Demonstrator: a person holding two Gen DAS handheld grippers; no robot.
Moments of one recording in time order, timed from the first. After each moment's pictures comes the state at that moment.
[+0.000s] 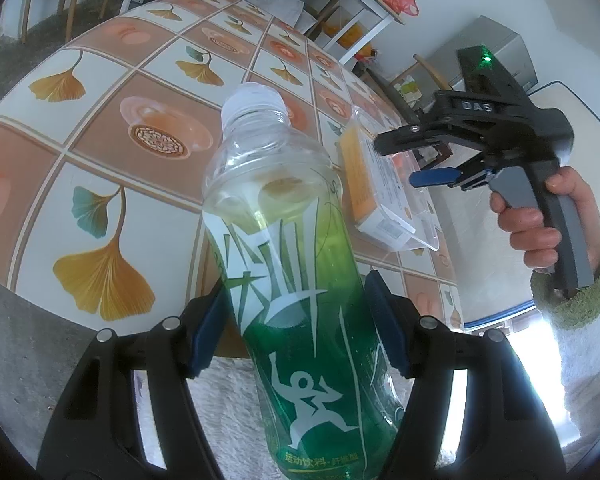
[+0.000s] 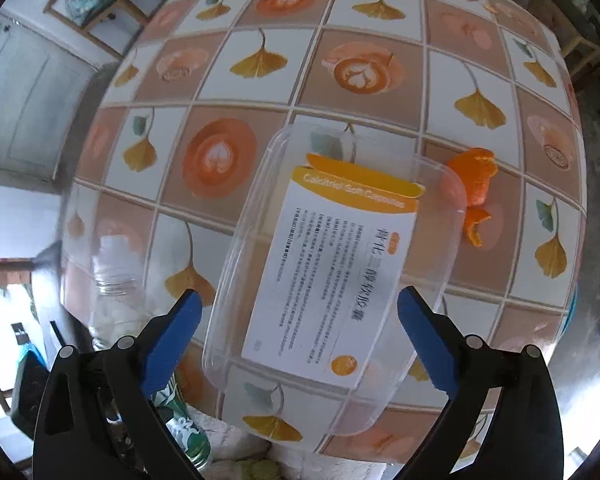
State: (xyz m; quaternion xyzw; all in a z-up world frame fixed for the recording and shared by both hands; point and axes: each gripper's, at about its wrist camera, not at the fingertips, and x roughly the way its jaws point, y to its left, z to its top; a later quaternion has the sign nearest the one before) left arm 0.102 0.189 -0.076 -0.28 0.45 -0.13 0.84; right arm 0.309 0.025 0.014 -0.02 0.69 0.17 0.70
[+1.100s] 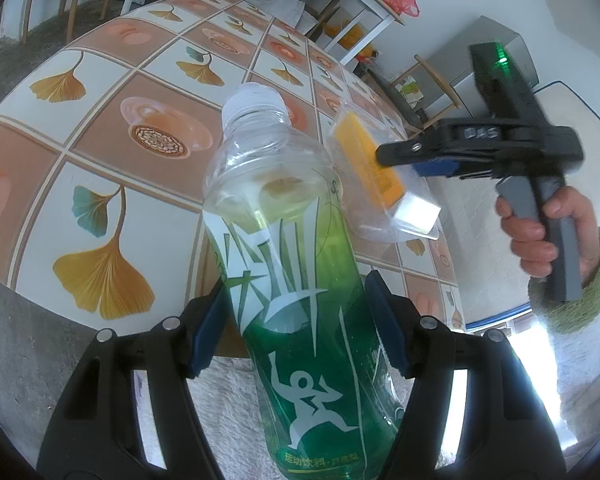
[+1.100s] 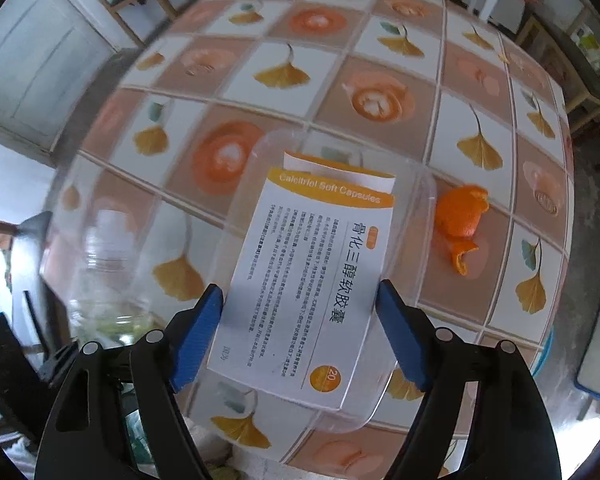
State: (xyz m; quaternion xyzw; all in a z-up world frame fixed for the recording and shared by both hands) left arm 0.102 0.189 -0.077 -0.28 0.45 -0.13 0.84; right arm 0.277 0.033 0.036 -0.09 0.64 0.21 0.73
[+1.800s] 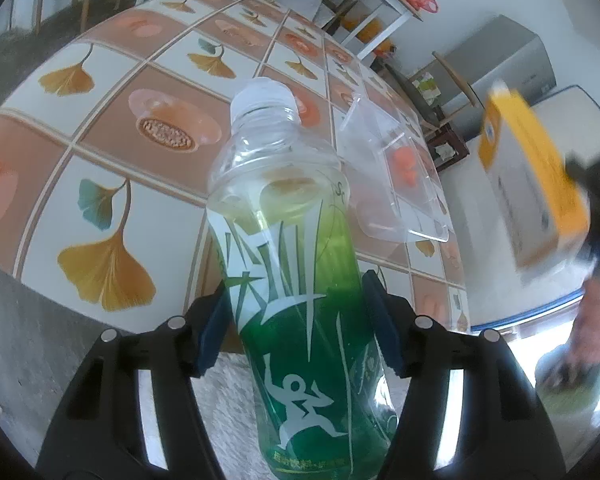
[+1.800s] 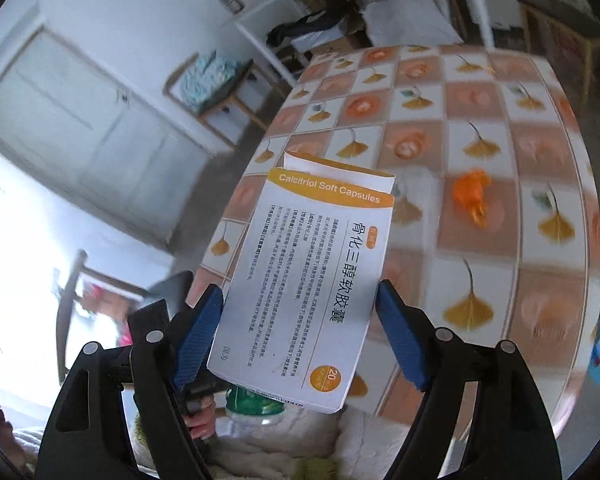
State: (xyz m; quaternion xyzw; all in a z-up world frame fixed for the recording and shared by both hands) left arm 0.109 0.186 -0.074 -0.29 0.47 -0.10 0.83; right arm 0.197 -0.071 0.095 0.18 0.53 0.31 0.77
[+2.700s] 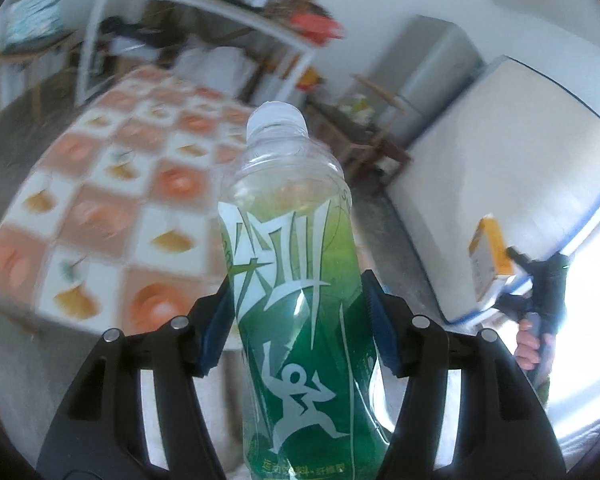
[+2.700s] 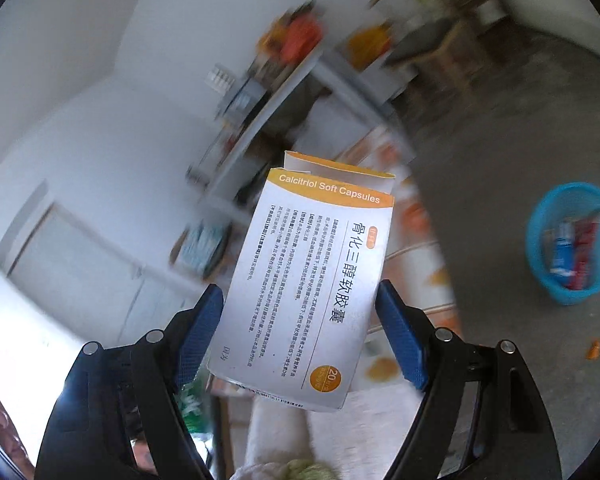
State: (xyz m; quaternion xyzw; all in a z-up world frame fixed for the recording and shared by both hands) left arm 0.059 0.111 0.058 -0.21 0.37 -0.19 0.89; right arm 0.054 -0.367 0.092 0.41 0.32 0.16 0.84
